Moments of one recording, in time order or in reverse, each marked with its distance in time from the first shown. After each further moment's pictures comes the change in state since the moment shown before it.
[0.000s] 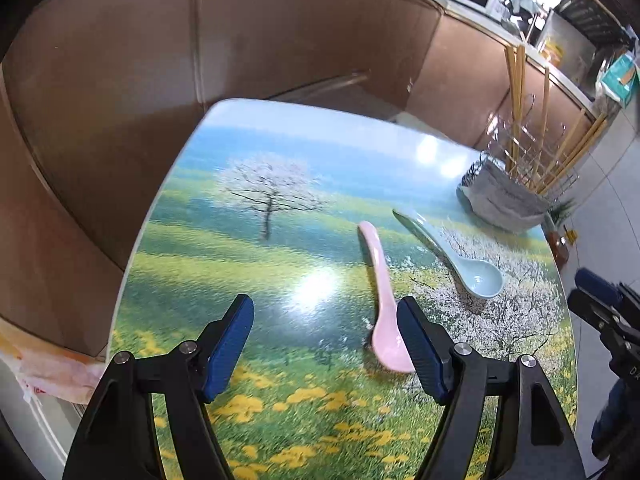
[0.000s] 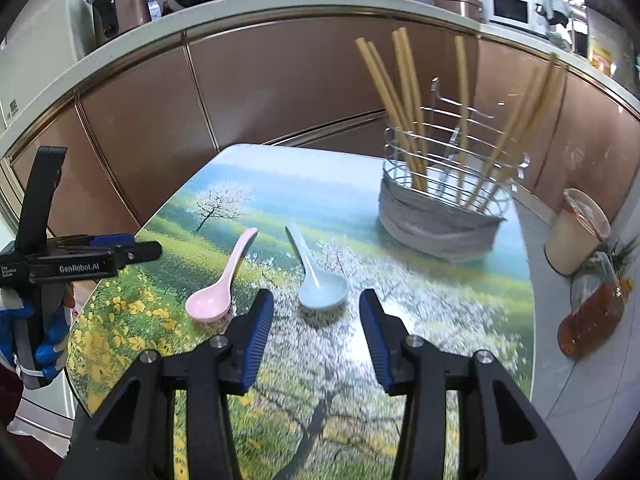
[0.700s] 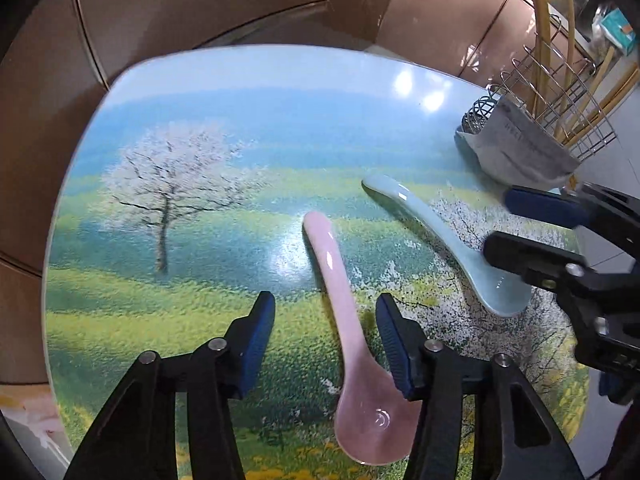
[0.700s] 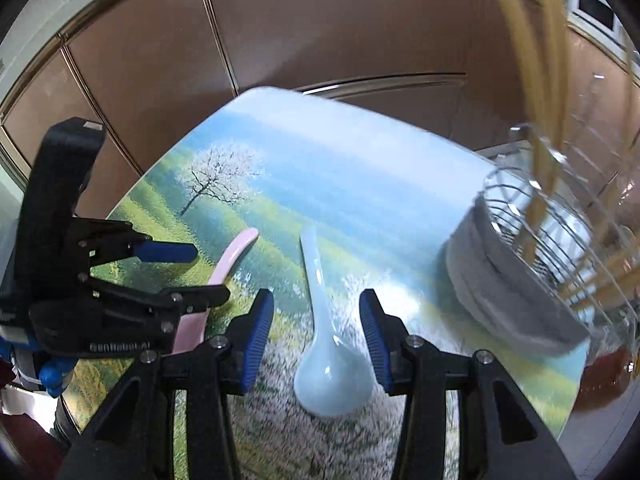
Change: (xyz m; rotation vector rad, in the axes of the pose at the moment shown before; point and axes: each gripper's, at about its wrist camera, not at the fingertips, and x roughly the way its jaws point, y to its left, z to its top) left arm 0.097 -0.032 0.036 0.111 0.237 -0.074; right arm 0.125 0.011 0.059 -0.171 0.252 0.129
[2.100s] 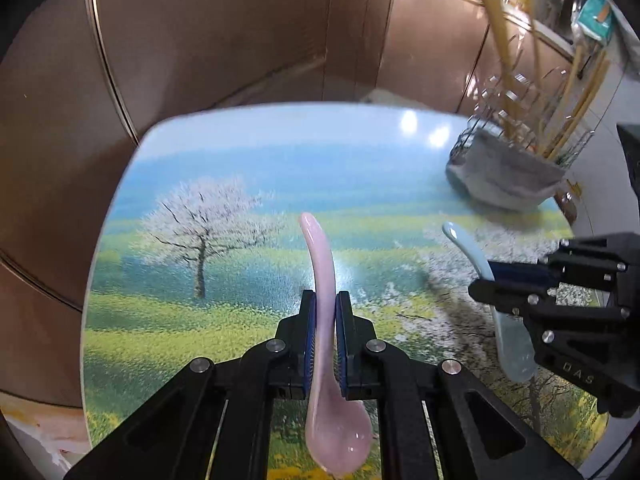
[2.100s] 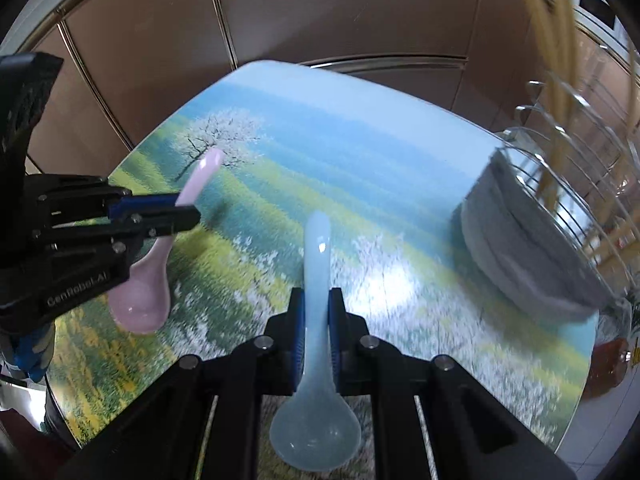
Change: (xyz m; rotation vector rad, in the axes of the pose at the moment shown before) left arm -0.042 -0.014 -0.011 0.076 -0.214 0.108; right arm -0.007 0.009 -0.031 0.015 -0.004 -0.056
